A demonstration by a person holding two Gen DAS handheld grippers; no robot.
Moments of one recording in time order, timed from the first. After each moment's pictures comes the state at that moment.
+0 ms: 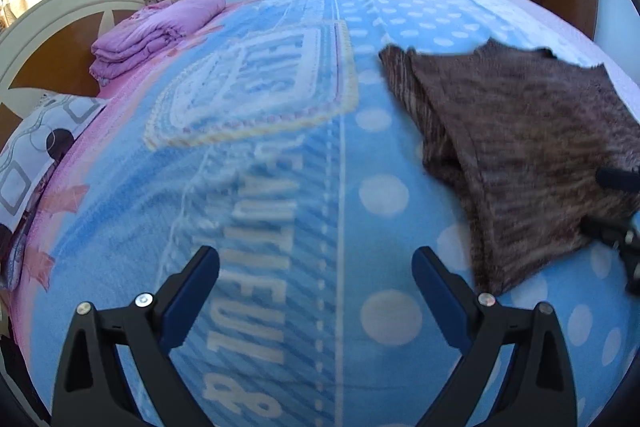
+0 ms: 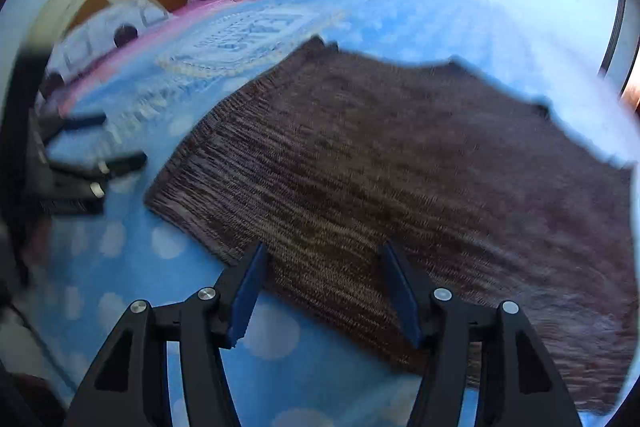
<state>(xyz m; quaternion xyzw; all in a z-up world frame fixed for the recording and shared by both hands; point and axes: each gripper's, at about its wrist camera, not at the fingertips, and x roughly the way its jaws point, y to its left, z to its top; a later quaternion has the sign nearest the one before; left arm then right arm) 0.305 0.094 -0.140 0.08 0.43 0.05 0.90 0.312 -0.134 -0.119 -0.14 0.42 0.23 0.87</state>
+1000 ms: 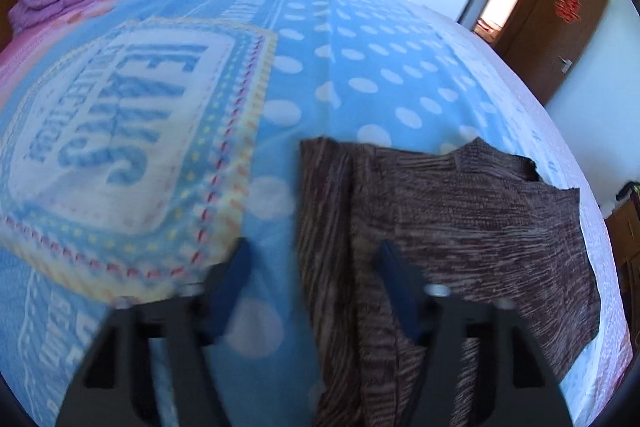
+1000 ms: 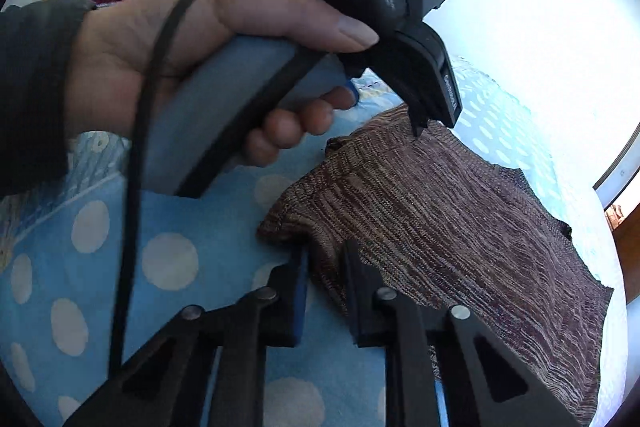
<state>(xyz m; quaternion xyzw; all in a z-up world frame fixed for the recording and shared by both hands) 0.457 0.067 -0.152 -0.09 0.47 -0.10 0.88 0.272 -0.037 -0.131 -0.28 0.34 0.26 0.86</state>
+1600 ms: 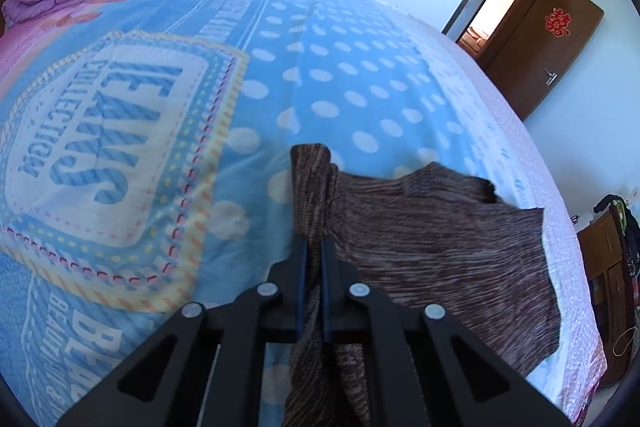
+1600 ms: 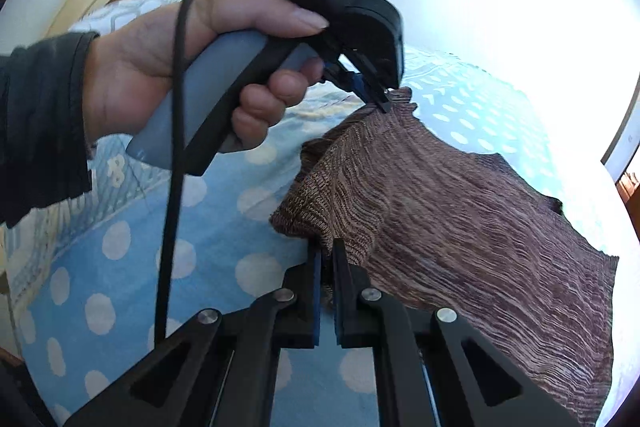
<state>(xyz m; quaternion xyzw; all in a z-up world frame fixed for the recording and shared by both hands) 0.457 0.055 -0.111 -0.13 0.46 -0.11 0.87 0.265 -0.084 -0.095 -0.20 0.33 0.27 0.88</state>
